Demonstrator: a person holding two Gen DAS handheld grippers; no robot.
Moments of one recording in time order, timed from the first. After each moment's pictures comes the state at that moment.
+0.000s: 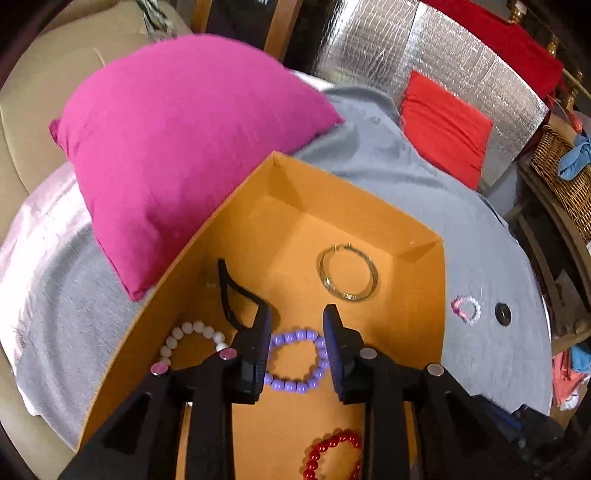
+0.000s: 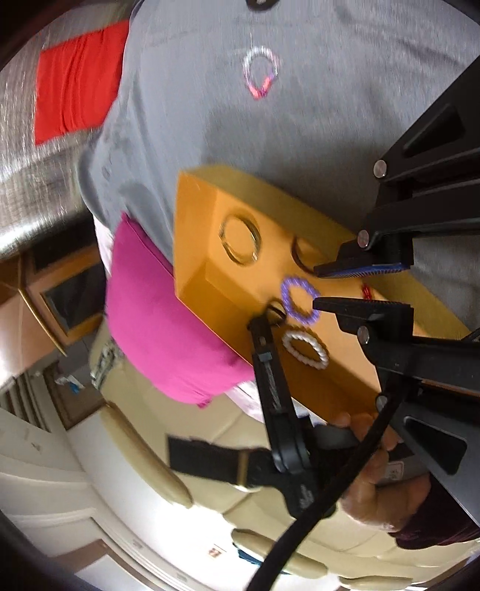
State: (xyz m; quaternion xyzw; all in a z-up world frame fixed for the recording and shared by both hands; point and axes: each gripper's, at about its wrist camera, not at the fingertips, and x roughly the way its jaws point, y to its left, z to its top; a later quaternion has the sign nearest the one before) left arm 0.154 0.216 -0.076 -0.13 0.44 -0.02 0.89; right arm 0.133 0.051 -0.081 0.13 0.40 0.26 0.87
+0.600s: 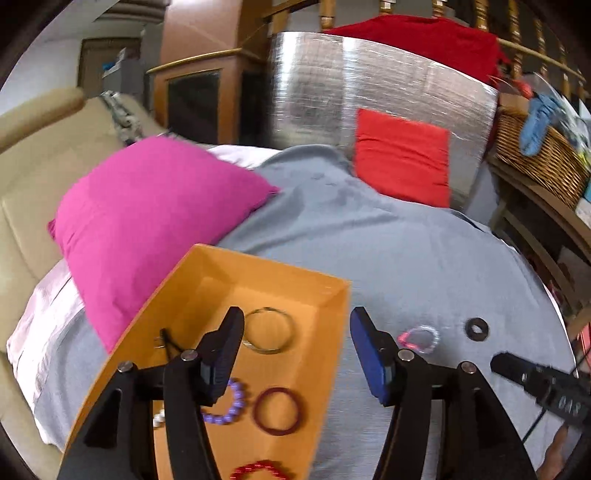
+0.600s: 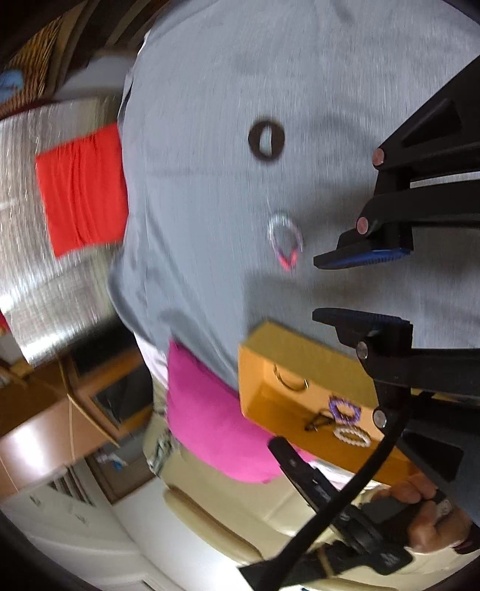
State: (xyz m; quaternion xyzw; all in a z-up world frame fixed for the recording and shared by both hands) left arm 0.136 0.113 -0.023 -0.03 0.33 -0.03 0.94; right arm 0.140 -0.088 -0.060 0.17 0.40 0.10 0.90
